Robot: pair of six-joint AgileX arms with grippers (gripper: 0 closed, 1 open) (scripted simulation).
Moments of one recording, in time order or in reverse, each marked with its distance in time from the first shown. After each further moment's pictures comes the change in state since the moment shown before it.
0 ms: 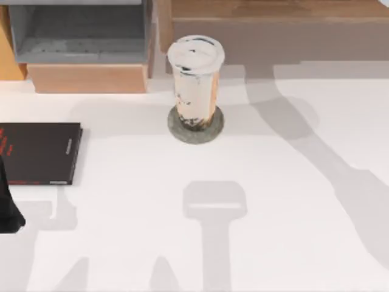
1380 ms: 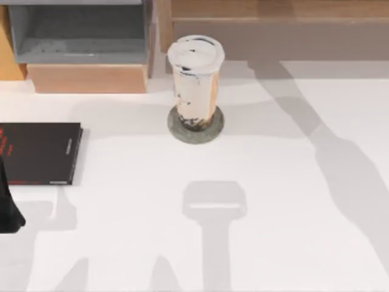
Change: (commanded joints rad) left arm 0.000 0.000 0.000 0.000 0.000 0.000; right arm -0.117 0.373 0.529 -0.122 -0.114 -0.009
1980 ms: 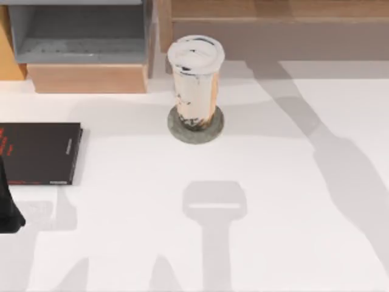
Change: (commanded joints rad) left arm 0.000 0.000 0.000 0.000 0.000 0.000; right arm 0.003 0.013 0.000 -0.013 0.009 0.002
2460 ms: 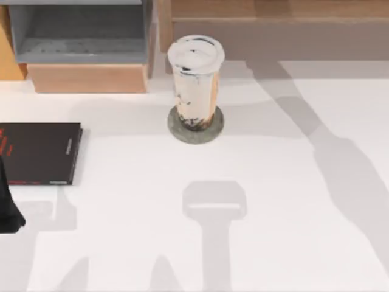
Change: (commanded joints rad) left arm 0.000 0.000 0.000 0.000 0.000 0.000; right arm 0.000 0.000 0.000 0.000 0.000 0.000
